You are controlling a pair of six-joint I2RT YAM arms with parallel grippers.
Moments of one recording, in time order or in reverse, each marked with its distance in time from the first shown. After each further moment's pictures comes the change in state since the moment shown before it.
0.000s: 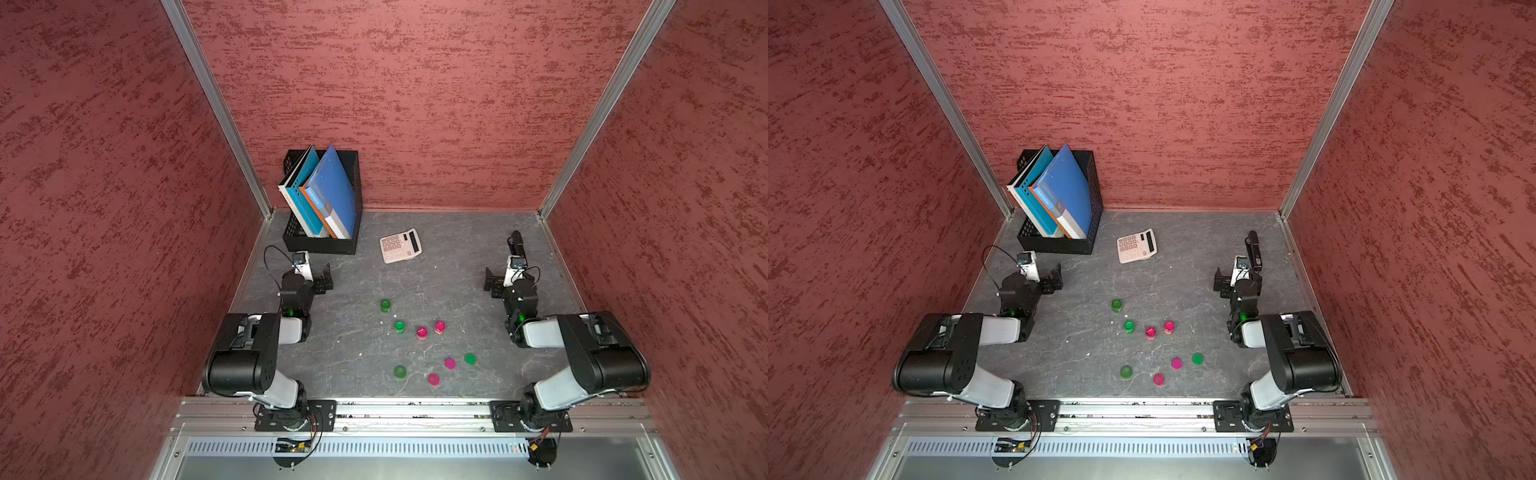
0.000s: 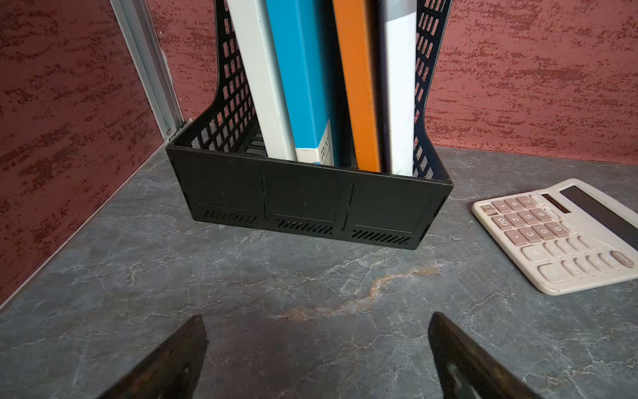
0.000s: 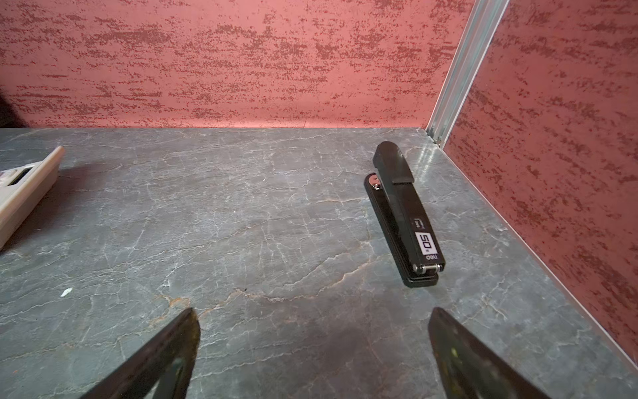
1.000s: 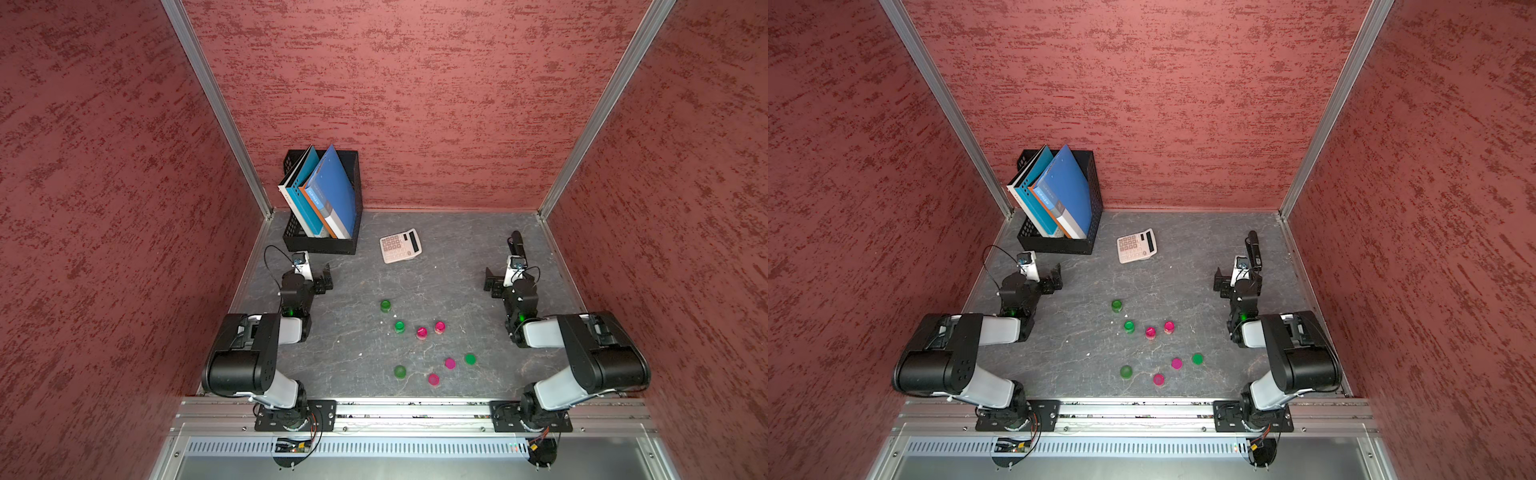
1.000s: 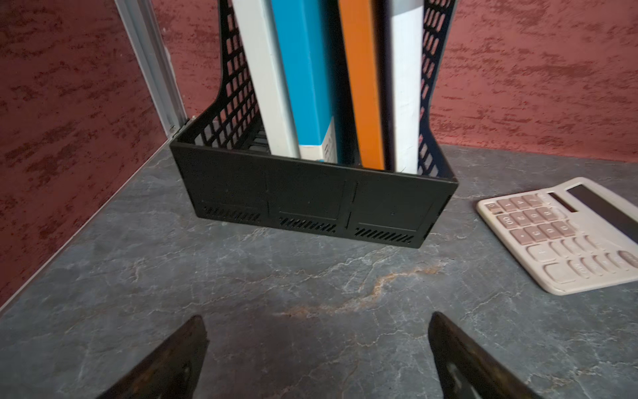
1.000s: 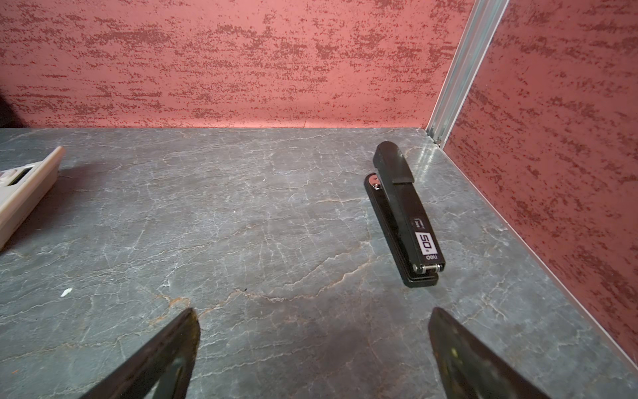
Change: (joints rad) left arm -0.003 -0.024 0.018 -0.072 -0.043 -0.006; right arm 0.000 0.000 0.000 0.000 0.002 0.000
